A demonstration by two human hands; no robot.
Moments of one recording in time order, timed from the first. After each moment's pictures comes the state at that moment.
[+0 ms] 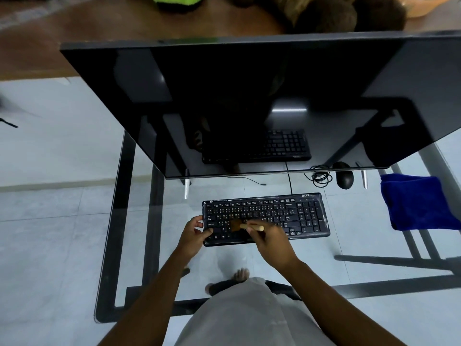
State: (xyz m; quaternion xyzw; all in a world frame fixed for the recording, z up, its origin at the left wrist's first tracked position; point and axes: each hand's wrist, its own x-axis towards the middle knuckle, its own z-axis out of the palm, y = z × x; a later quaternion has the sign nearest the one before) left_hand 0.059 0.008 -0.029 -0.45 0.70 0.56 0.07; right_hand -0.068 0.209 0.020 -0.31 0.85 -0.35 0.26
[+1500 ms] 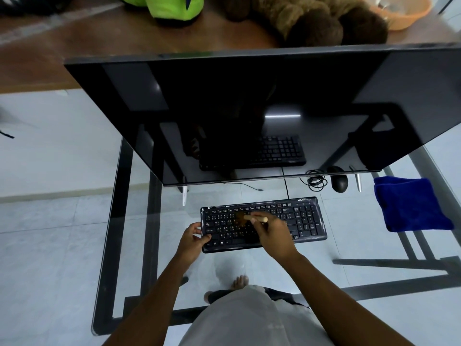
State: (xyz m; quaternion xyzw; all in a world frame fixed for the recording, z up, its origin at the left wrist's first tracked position) left_hand 0.056 0.009 -0.024 -0.46 0.68 0.56 0.07; right_hand -0.088 0.198 0.030 -0.27 0.86 -0.38 0.23
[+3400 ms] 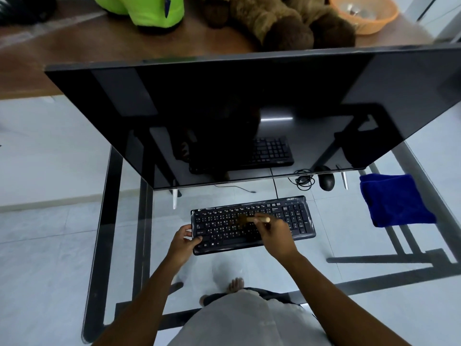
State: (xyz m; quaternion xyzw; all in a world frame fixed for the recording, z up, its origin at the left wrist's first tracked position) left_hand 0.053 0.012 -0.019 -0.47 0.68 0.56 0.07; right_hand -0.100 0.226 0.023 -0.24 0.87 -0.37 0.24
